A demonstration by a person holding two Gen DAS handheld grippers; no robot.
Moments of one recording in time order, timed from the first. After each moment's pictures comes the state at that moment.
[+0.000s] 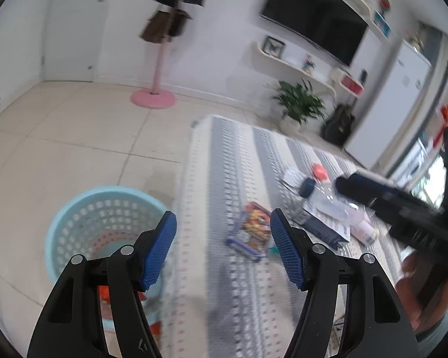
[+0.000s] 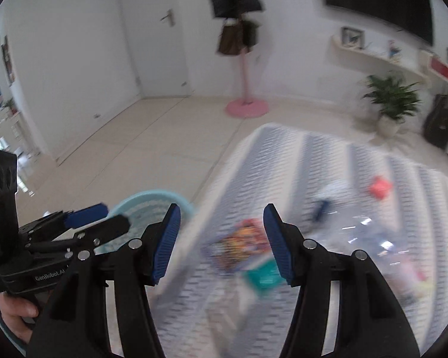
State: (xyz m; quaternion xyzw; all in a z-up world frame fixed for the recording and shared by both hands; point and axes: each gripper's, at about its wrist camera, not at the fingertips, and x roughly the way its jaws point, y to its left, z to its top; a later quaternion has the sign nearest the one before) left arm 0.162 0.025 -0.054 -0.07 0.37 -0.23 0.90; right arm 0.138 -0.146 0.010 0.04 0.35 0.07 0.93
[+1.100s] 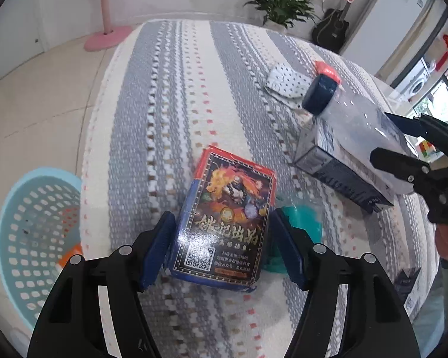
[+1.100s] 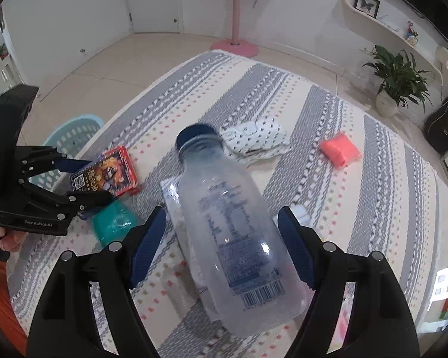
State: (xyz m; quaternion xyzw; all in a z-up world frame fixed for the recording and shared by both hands) left arm 0.241 -0.101 -0.158 0.05 0.53 -0.27 0.80; right arm 0.195 -0.270 -0.091 -0.05 0.49 0.09 0.87
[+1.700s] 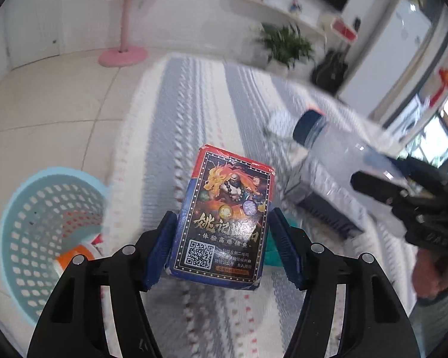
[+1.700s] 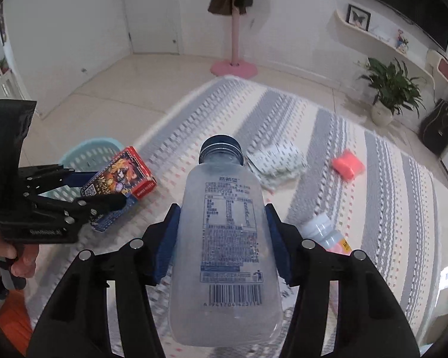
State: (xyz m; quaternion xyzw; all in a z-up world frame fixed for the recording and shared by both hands) left arm 0.216 -0.048 -0.113 -0.03 0.46 -0.26 0.85; right arm 0.172 -0.229 -0.052 -0.03 0.43 0.09 0.90
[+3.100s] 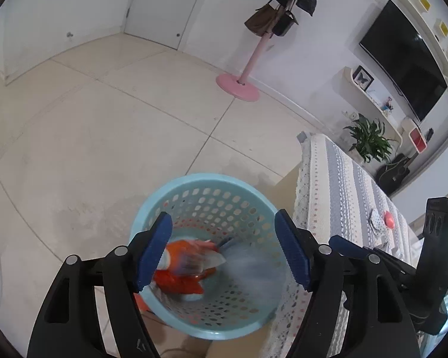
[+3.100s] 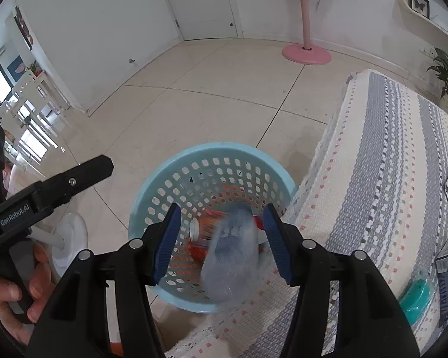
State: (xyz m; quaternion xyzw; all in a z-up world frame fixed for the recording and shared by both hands) left arm 0.203 0.191 -0.093 -0.19 0.41 -0.05 0.89; right arm 0.231 0.025 -0.093 0.03 0.48 0.19 0.86
